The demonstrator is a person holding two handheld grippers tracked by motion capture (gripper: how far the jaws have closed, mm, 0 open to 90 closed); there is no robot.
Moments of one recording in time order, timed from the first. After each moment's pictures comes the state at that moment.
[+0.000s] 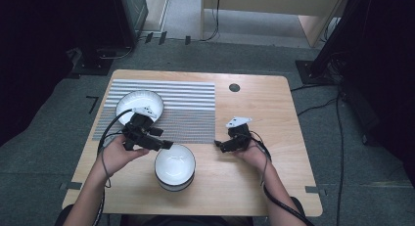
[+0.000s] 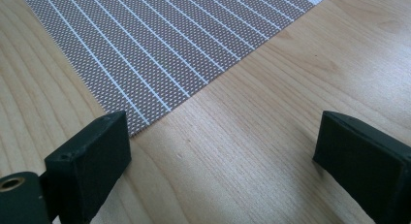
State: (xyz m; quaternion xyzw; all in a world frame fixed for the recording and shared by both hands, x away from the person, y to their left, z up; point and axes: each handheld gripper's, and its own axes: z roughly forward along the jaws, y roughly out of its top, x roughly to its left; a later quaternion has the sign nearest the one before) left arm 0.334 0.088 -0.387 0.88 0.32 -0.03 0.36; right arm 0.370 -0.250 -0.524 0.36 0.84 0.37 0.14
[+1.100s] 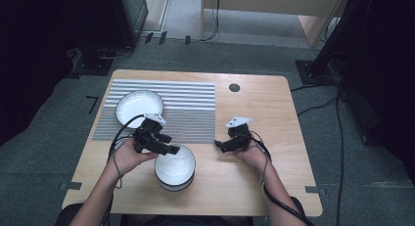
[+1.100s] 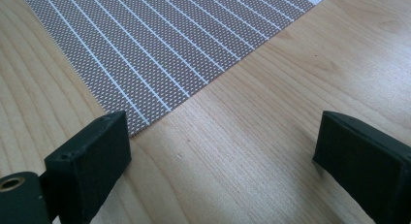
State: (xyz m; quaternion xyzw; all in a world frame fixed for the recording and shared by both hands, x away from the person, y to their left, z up) left arm 0.337 0.070 -0.415 0.89 0.31 -0.06 0.34; right arm 0.370 -0.250 -0.524 0.36 0.84 0.37 0.14
